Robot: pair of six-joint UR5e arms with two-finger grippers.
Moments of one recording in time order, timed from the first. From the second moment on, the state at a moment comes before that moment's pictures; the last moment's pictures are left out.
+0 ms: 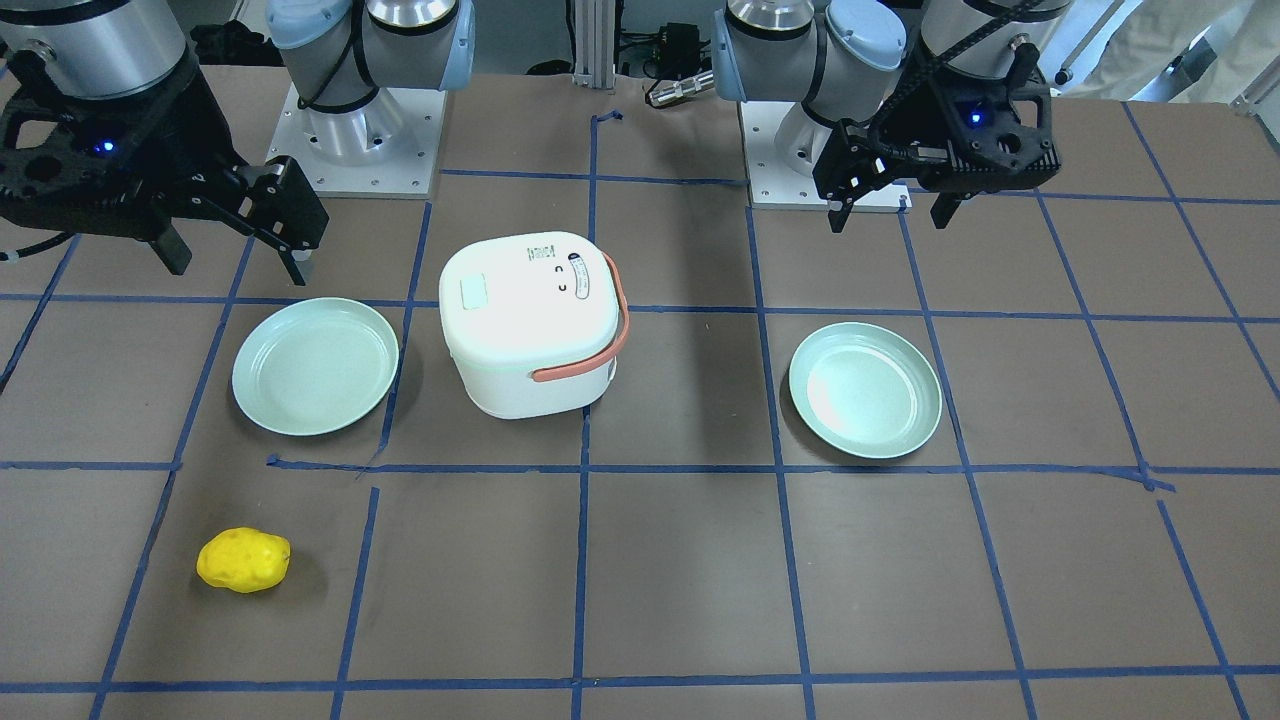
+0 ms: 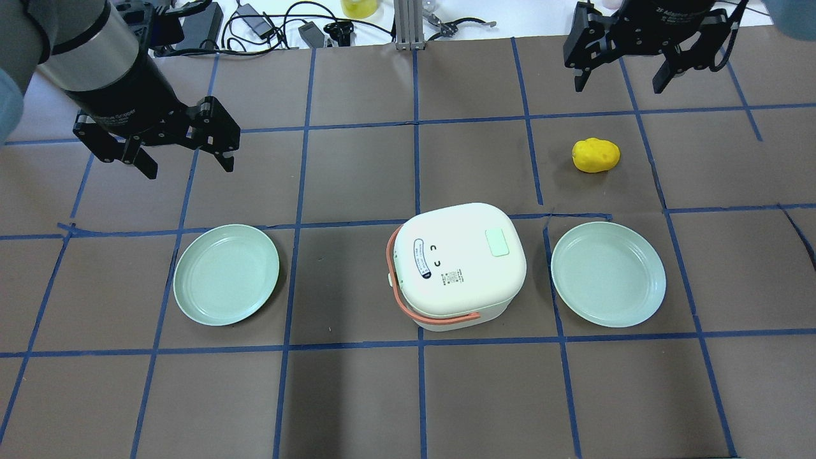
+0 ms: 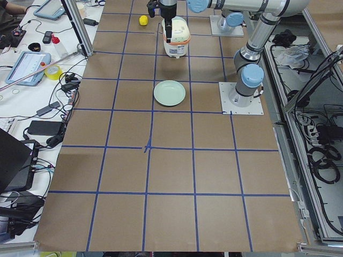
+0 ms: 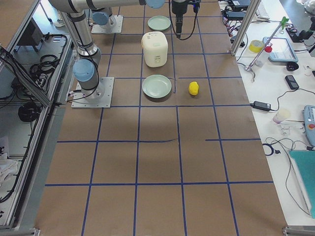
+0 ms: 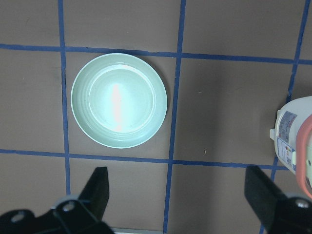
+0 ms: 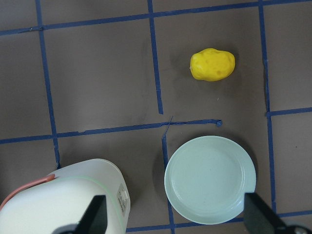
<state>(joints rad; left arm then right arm) -1.55 -1.50 -1.59 -1.62 1.59 -0.05 1.55 -1.51 1.41 -1.55 -1.56 0.07</state>
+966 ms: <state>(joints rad) -1.55 -1.50 -1.59 -1.62 1.59 -0.05 1.55 -1.51 1.42 -1.55 -1.57 0.08</state>
